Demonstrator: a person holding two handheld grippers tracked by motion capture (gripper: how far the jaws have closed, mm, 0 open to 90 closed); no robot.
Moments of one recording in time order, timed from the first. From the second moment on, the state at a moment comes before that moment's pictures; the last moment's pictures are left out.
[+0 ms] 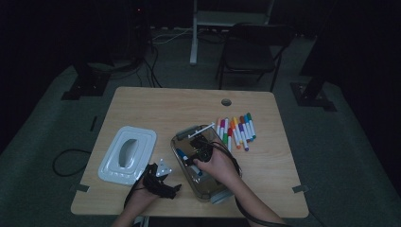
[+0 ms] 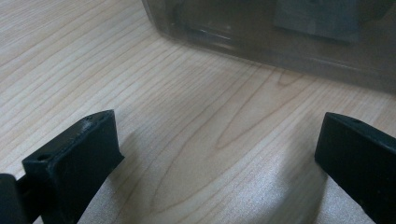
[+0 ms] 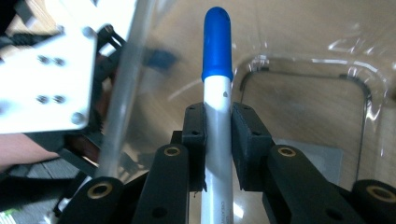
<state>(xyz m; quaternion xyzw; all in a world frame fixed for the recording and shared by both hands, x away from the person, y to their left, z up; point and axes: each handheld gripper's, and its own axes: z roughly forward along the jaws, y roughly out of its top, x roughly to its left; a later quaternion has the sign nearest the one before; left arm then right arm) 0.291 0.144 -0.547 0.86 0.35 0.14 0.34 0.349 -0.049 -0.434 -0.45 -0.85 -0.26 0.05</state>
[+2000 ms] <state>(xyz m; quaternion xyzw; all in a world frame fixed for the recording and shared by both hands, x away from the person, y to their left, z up) 0.291 0.144 -0.547 0.86 0.35 0.14 0.34 0.326 -0.127 -0.406 -0.37 -0.84 -0.39 -0.05</state>
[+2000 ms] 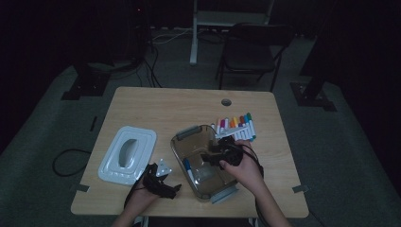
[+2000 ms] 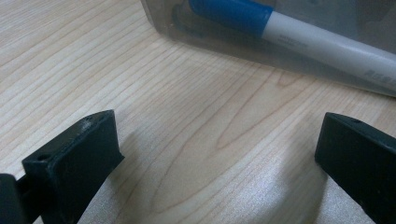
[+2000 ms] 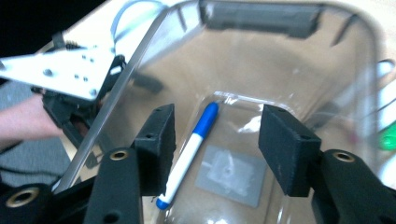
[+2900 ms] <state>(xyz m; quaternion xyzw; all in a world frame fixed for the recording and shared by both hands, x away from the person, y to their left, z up) 0.291 0.144 -0.547 0.86 0.35 0.15 0.34 0.369 -0.237 -0.405 -0.46 -0.74 -0.45 -0.19</state>
